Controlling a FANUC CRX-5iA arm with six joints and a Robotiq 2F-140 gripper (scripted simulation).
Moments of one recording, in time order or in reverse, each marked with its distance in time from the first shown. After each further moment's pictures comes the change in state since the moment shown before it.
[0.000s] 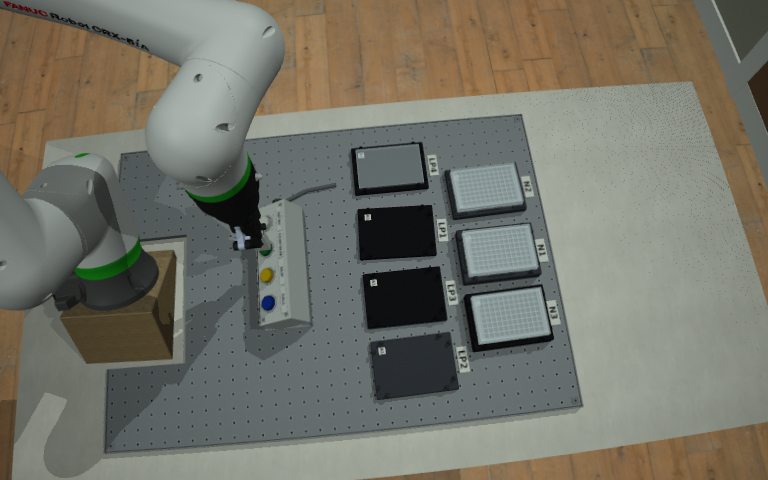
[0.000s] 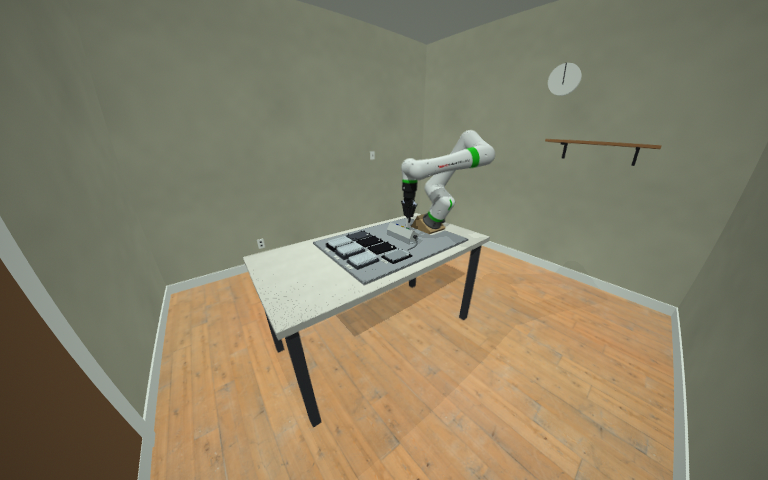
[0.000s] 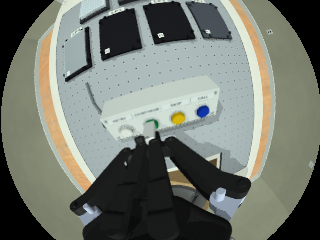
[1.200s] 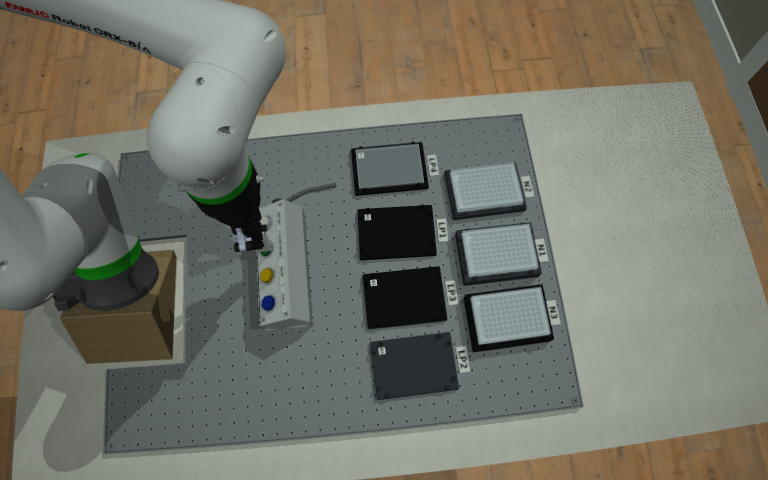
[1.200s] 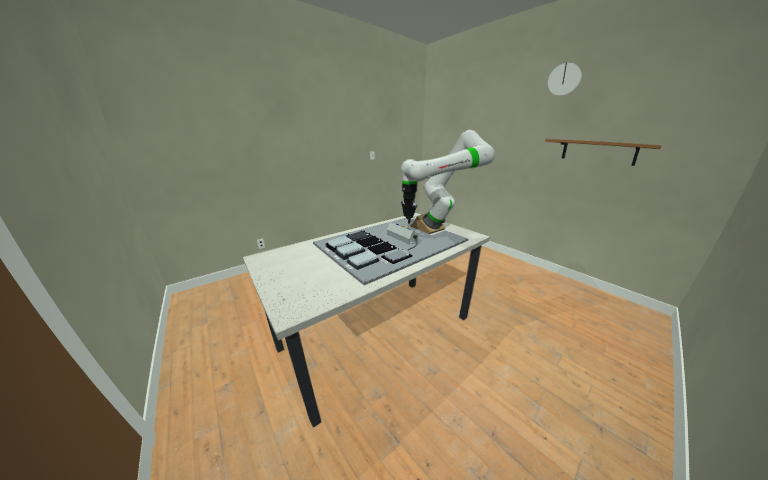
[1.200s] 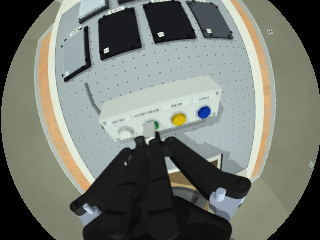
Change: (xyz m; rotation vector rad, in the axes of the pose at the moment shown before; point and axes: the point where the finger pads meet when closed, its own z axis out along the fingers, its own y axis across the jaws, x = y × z) arm 0.000 0.000 0.006 0.000 0.001 0.000
